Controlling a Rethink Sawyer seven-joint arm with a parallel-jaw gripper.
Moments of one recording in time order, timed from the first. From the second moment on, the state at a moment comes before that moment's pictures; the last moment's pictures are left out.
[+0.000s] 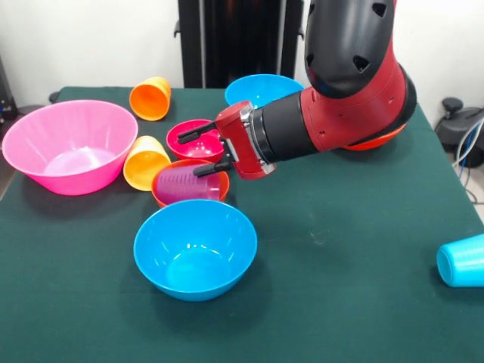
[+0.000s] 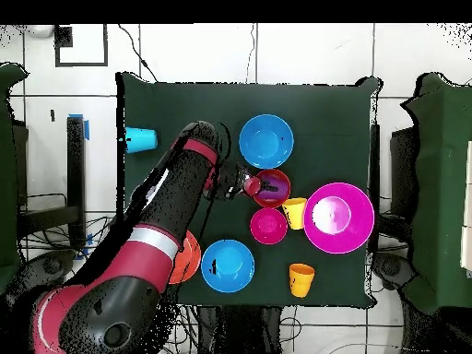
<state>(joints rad) 0.27 0.05 -0.62 0.90 -0.41 1.12 2.61</state>
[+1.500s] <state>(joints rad) 0.34 0.05 -0.64 0.90 -0.30 1.12 2.62</state>
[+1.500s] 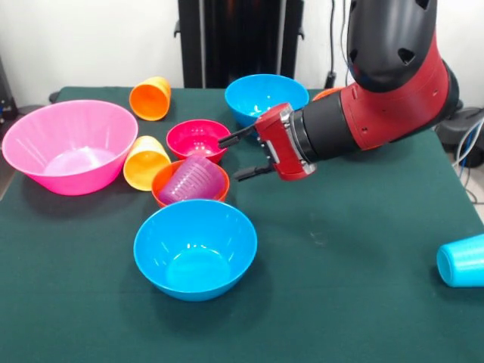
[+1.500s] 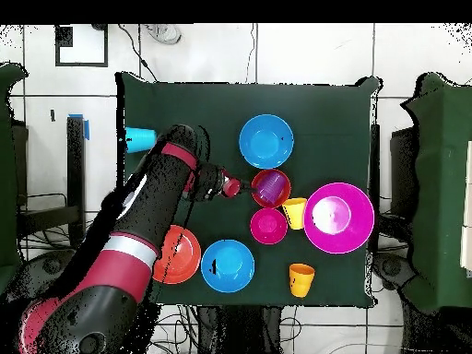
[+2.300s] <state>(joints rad) 0.36 0.11 -0.72 0.92 -0.29 0.98 2.72</state>
